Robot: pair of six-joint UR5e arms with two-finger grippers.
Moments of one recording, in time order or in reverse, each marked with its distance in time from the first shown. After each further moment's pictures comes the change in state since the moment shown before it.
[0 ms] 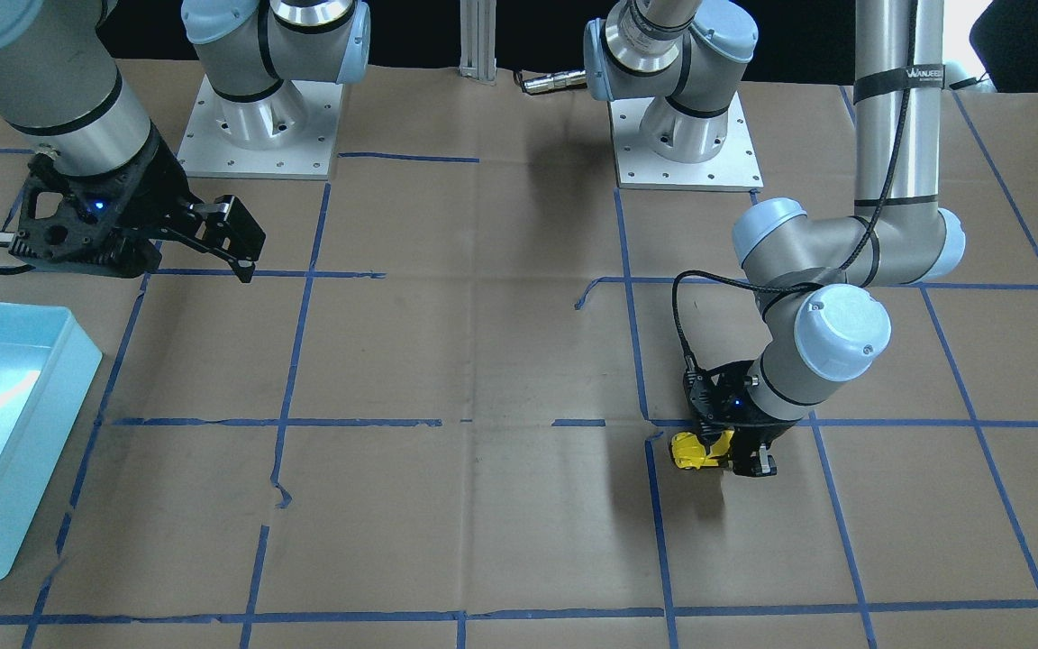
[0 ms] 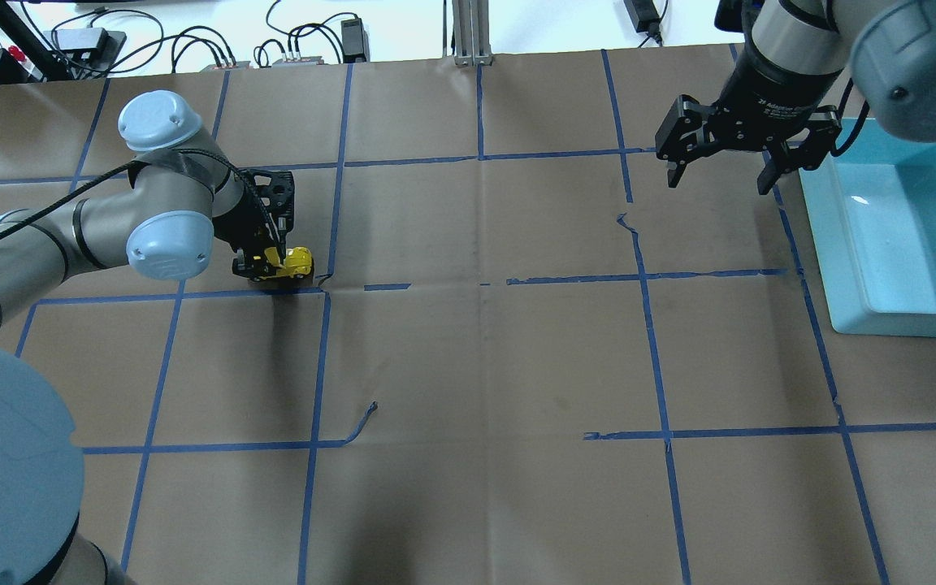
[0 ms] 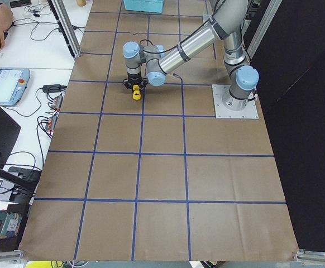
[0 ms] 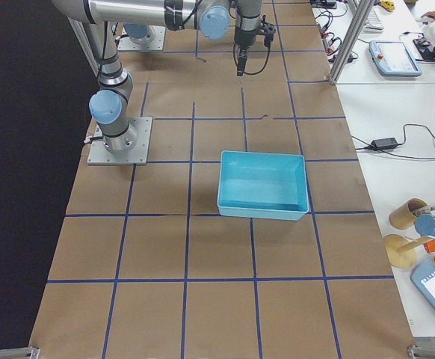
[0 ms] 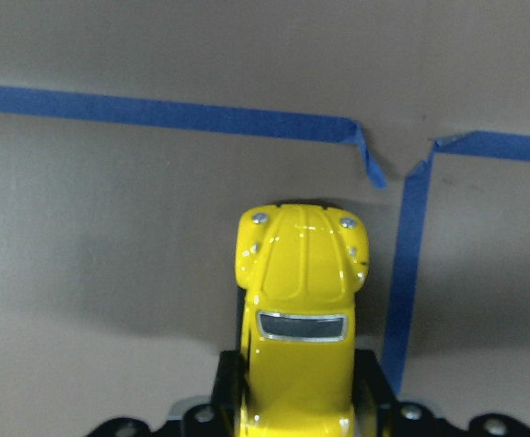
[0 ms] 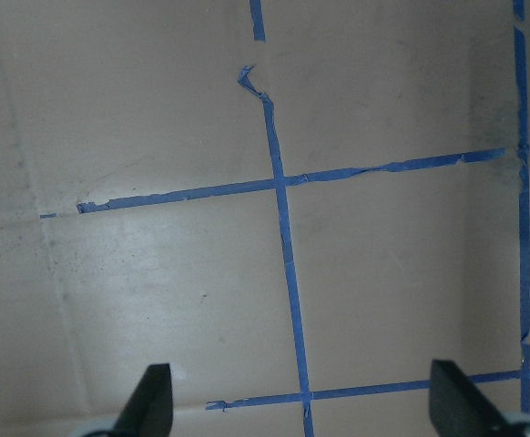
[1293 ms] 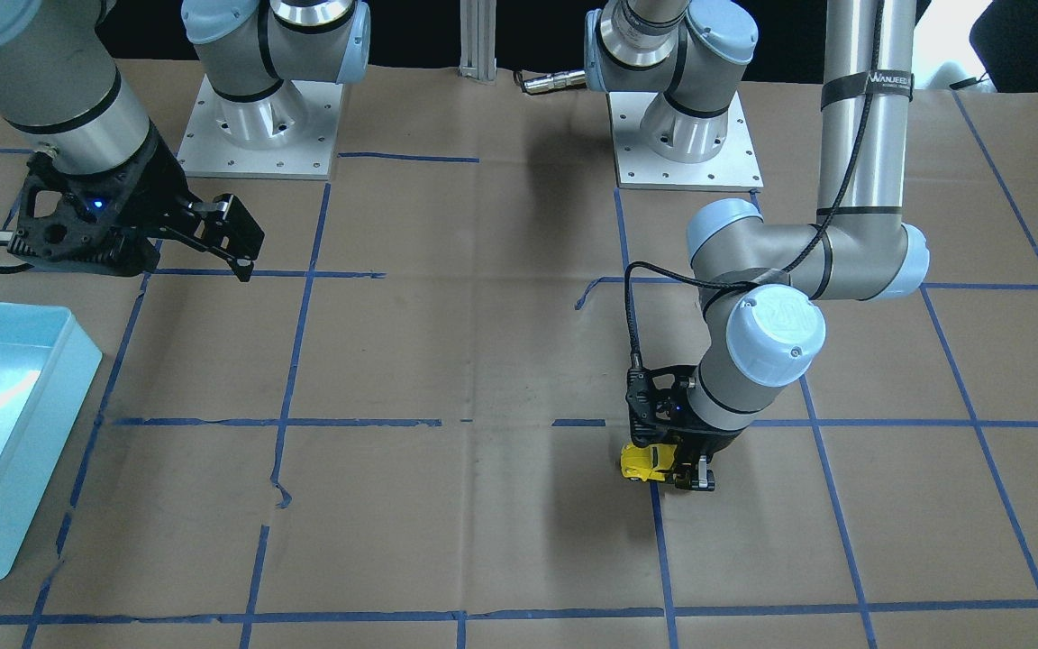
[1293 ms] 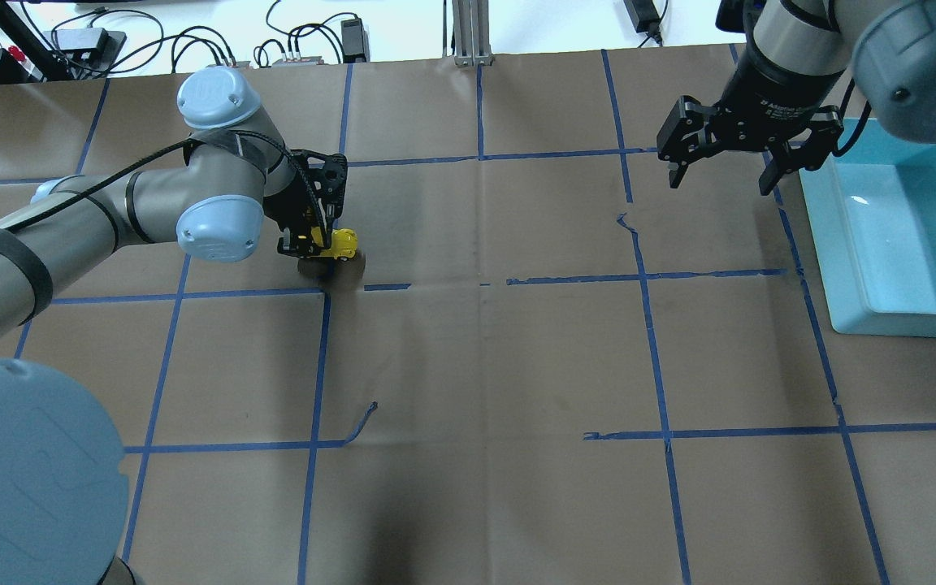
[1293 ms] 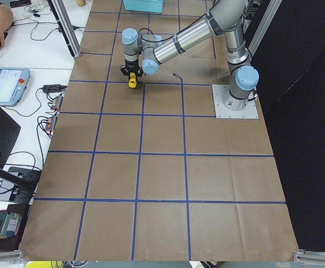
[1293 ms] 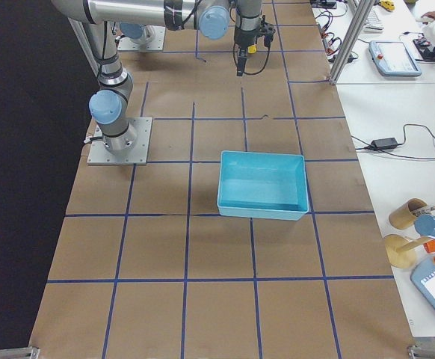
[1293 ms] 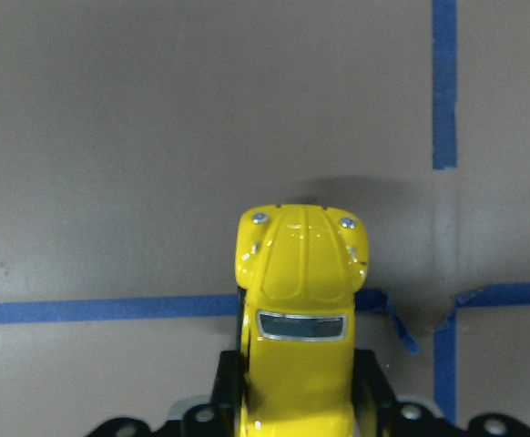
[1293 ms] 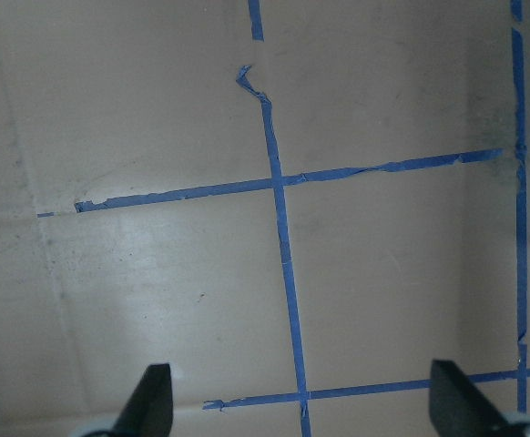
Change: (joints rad) left arm -0.117 -0.030 0.077 -0.011 -0.019 0.019; right arm -0.002 -0.002 0.001 0.001 -0.003 -0.004
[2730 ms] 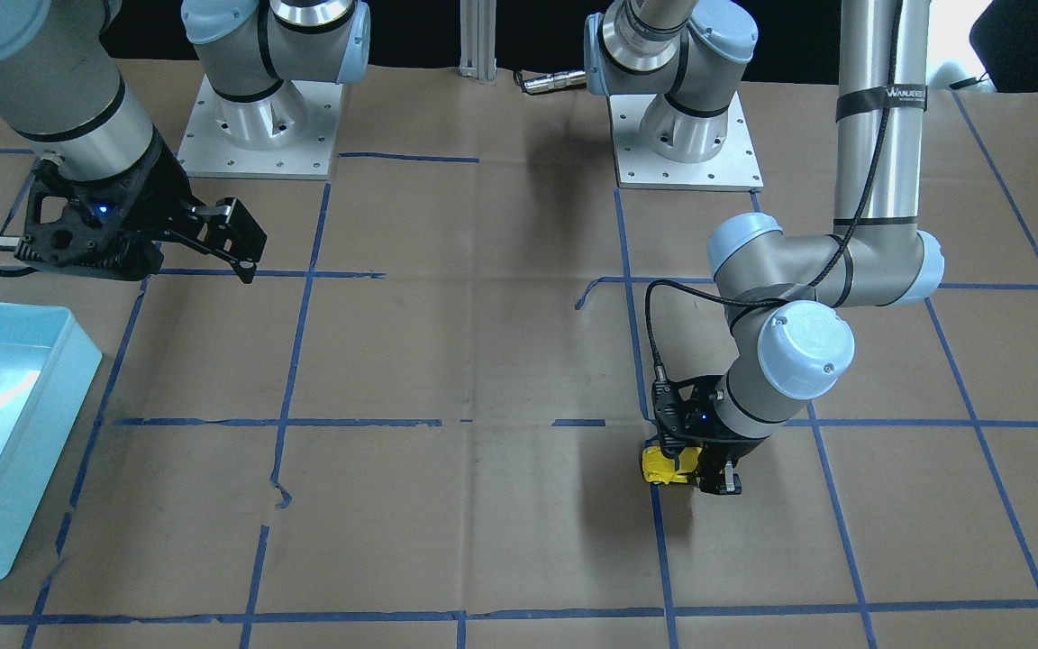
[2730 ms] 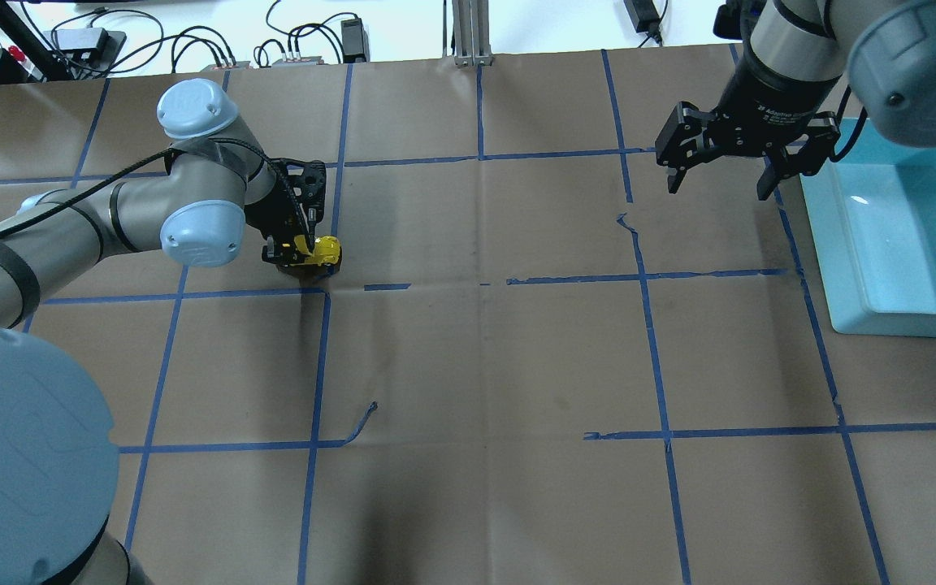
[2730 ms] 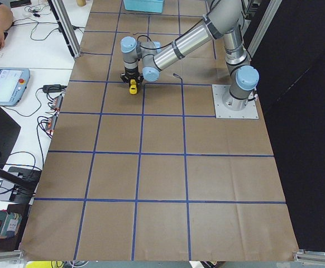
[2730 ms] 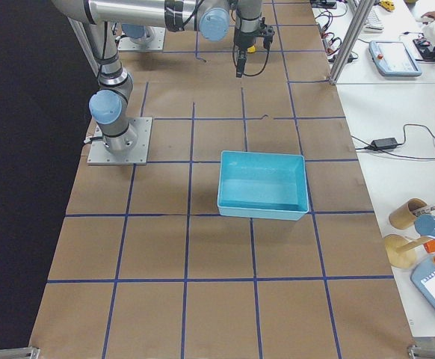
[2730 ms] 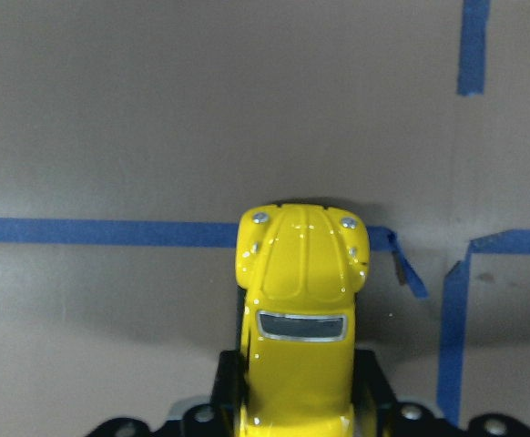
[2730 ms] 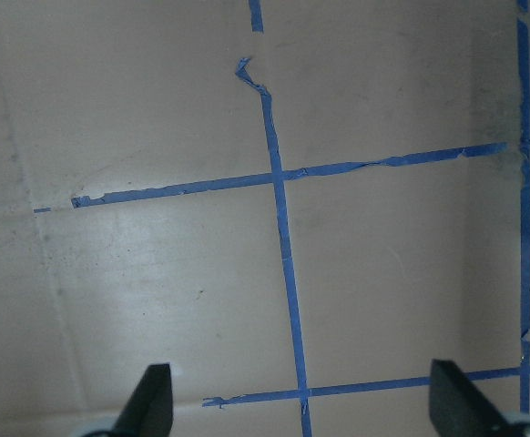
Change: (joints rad) left arm 0.056 -0.026 -0.016 0.013 -0.003 -0.014; right arm 0.000 0.002 0.010 -0.001 0.001 -0.001
